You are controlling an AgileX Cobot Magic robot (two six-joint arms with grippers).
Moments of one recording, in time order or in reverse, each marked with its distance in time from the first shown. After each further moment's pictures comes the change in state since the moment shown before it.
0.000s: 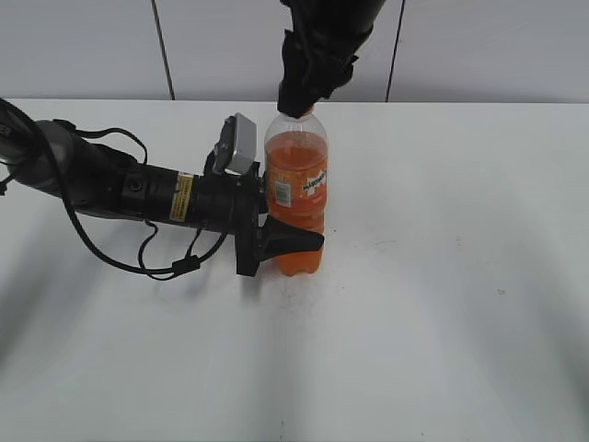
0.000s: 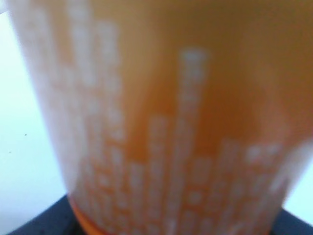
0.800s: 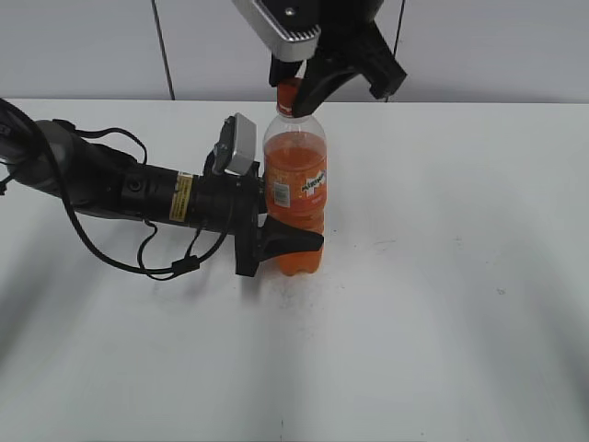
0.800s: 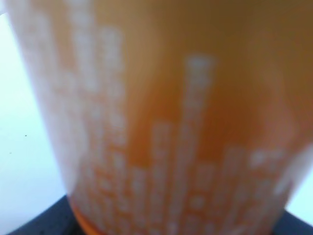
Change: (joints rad) left arm 0.001 0.000 0.000 0.002 -0.001 0.006; right arm -0.002 -0.002 0.000 0.023 0.003 -0.802
